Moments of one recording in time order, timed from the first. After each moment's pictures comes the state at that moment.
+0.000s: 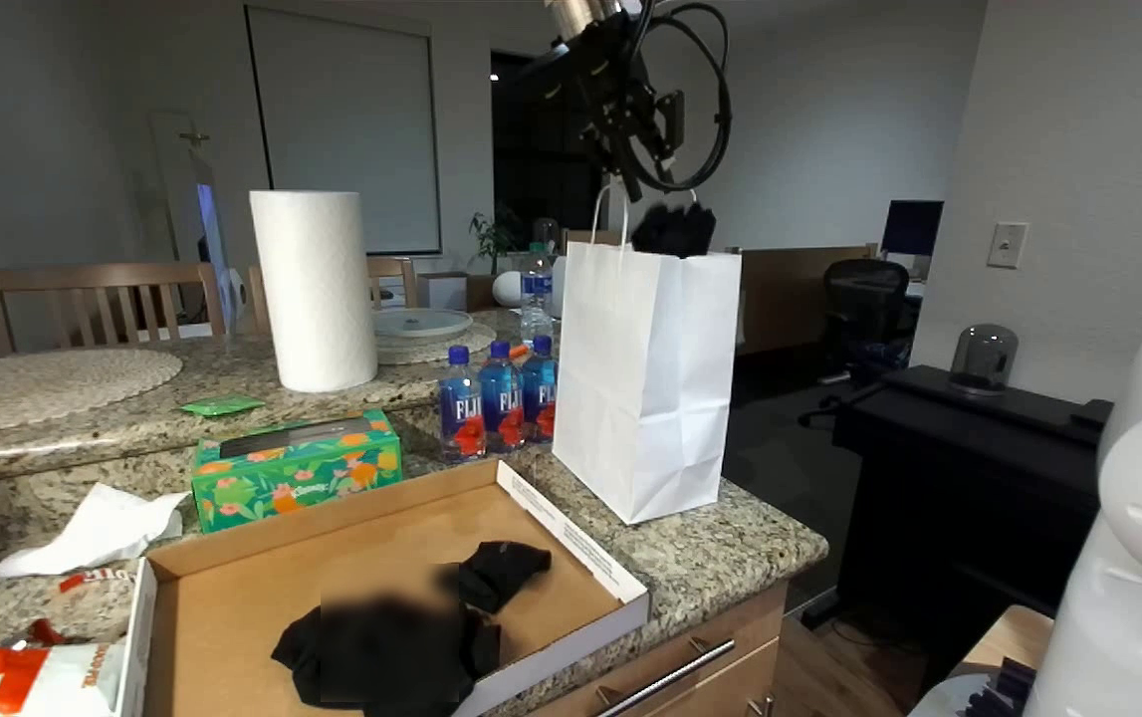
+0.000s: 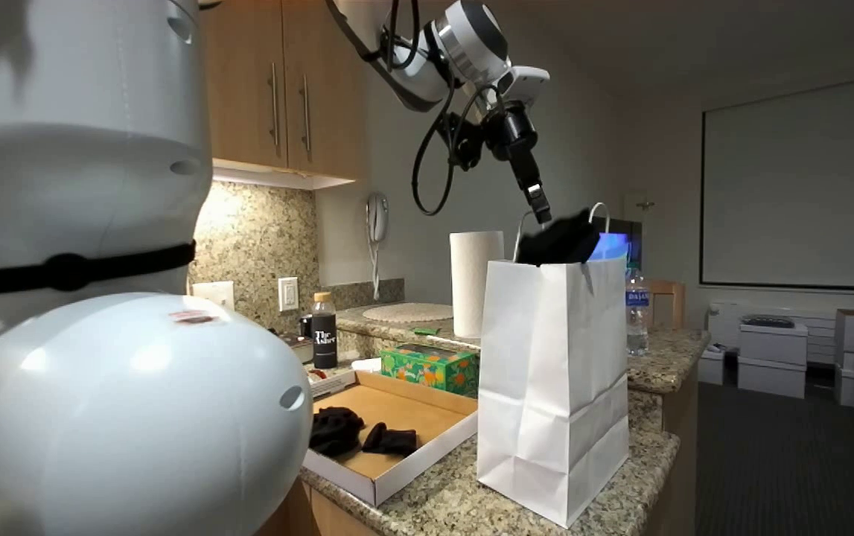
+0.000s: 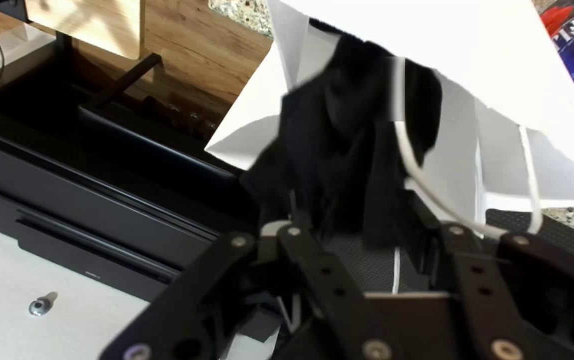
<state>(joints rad) 0.01 -0.04 0.11 -1.63 -0.41 1.44 1.37</state>
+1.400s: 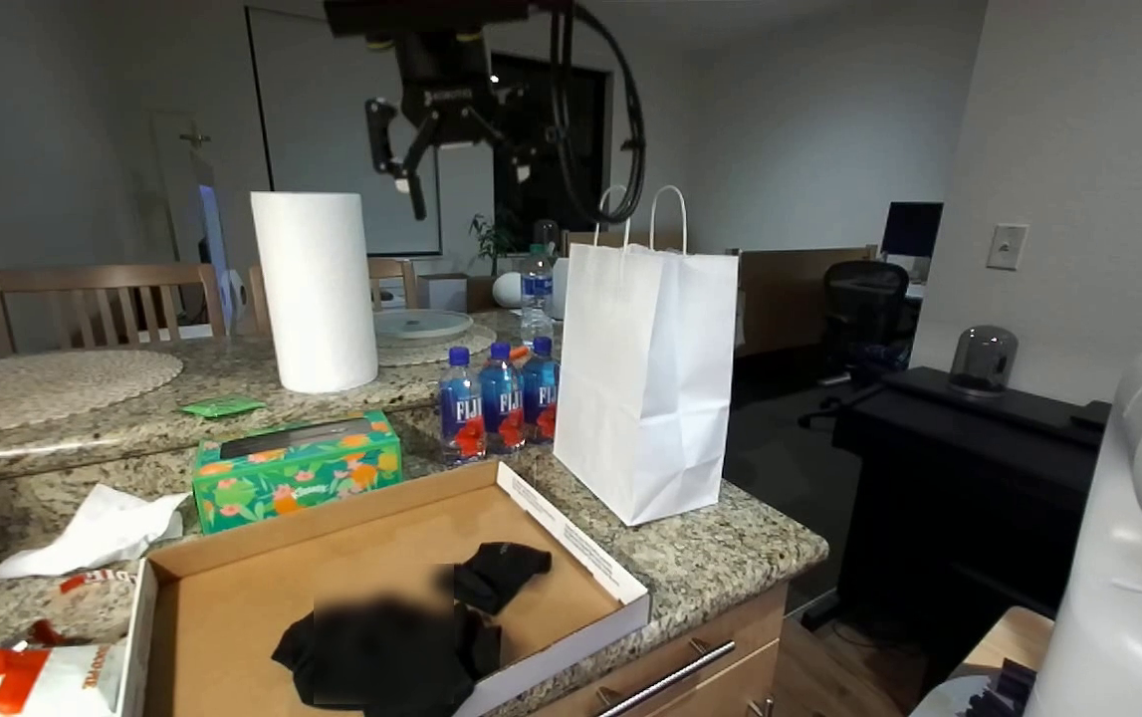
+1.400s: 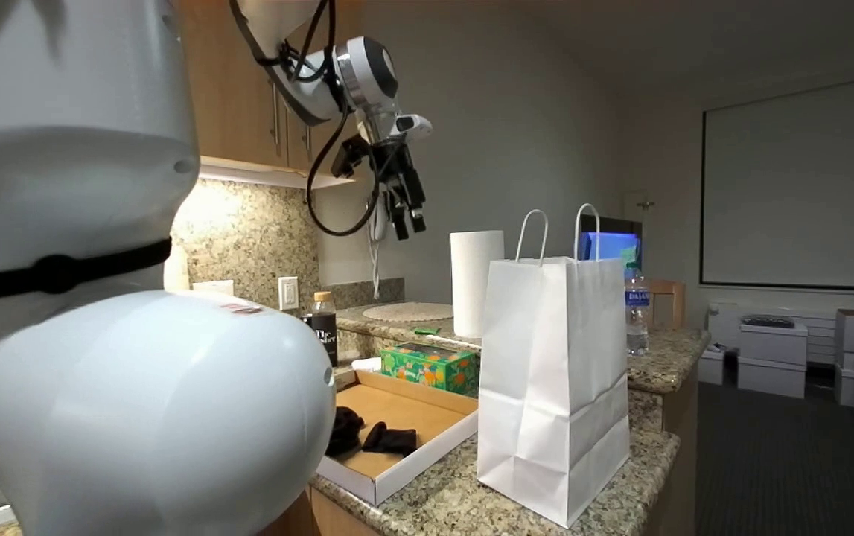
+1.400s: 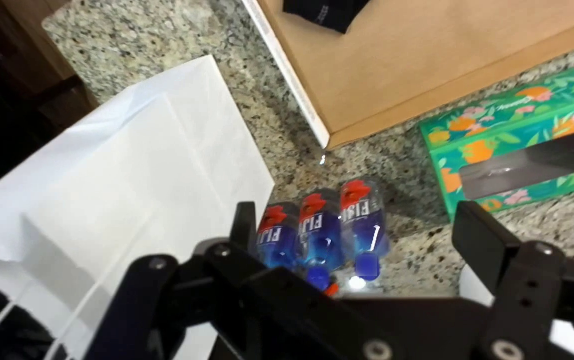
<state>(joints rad) 0.23 -0.10 0.26 -1.78 -0.24 1.71 1.05</state>
